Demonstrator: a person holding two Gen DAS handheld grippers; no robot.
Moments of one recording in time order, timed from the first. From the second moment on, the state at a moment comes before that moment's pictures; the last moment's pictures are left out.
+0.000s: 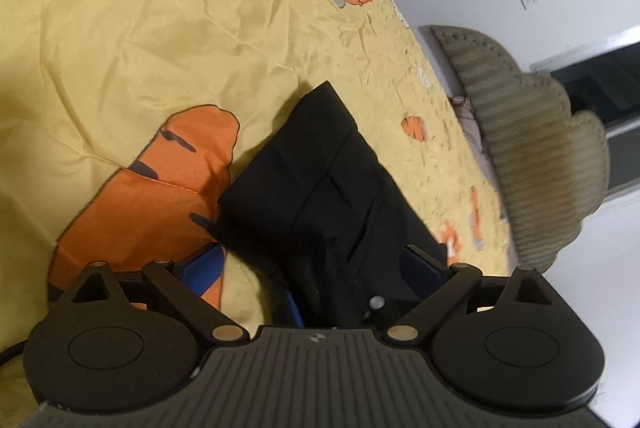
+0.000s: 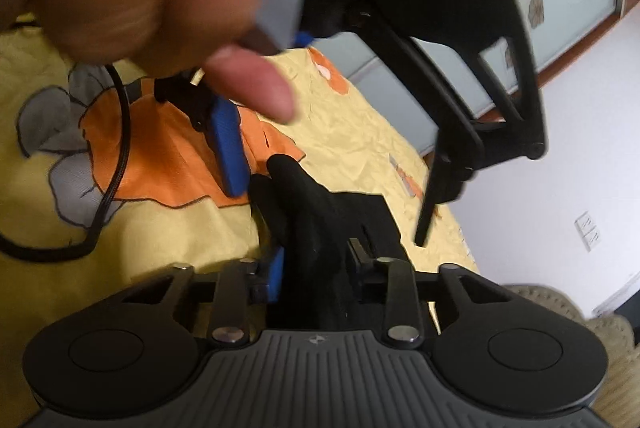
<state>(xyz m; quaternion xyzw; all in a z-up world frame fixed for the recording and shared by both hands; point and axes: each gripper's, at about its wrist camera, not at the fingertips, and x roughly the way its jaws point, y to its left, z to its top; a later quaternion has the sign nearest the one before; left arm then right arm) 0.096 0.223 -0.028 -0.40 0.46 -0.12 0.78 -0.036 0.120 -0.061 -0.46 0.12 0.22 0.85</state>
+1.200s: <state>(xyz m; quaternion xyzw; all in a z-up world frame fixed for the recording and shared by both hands) 0.066 0.091 0.054 -0.15 0.27 -0.13 0.94 -0.015 -0.036 0.029 0.00 0.19 0.23 0.95</state>
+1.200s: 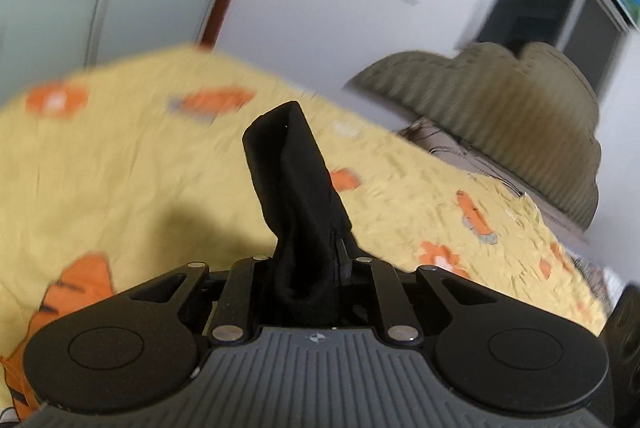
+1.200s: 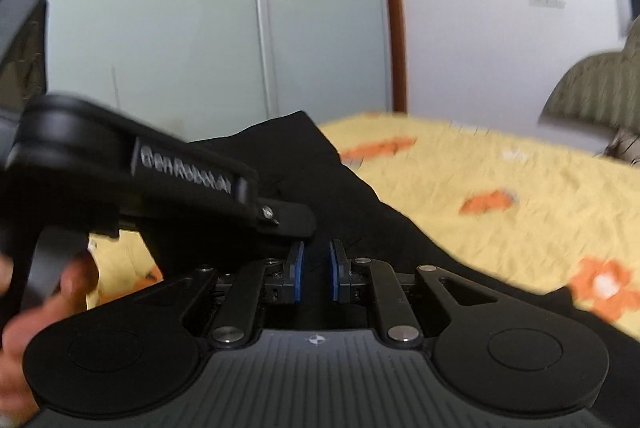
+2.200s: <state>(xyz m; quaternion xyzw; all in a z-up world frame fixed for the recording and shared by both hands) 0.005 -0.194 0.012 -0.03 0.31 -0.33 0.89 -0.103 -0.297 -0.007 0.22 0.20 0.02 0.95</state>
